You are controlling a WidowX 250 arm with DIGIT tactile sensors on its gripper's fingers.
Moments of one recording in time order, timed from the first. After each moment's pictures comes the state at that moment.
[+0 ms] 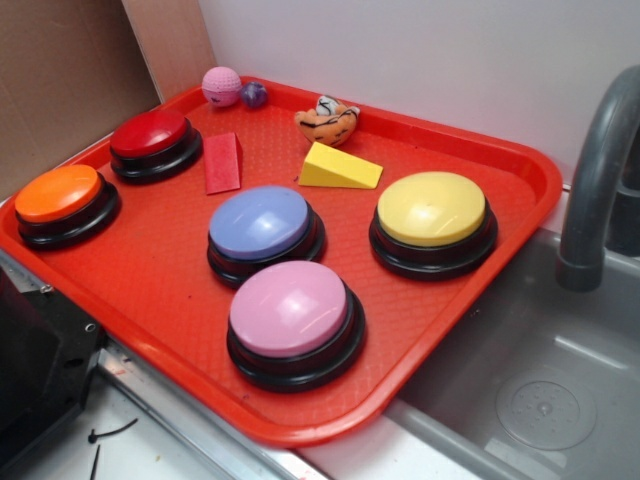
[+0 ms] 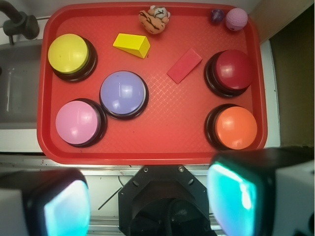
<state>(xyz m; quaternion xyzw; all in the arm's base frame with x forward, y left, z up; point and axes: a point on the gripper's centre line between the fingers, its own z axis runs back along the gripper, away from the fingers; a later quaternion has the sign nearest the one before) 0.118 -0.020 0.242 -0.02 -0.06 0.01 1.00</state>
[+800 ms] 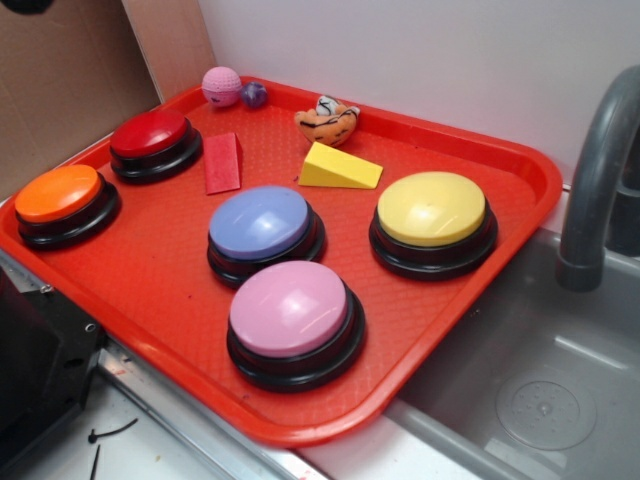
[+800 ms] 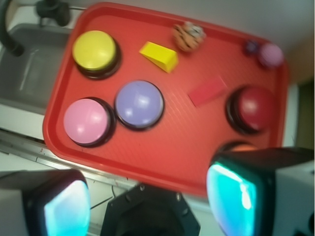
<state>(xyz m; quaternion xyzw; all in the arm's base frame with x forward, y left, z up) 0.141 -0.026 0.229 -0.03 -0.08 -0.14 0.99</state>
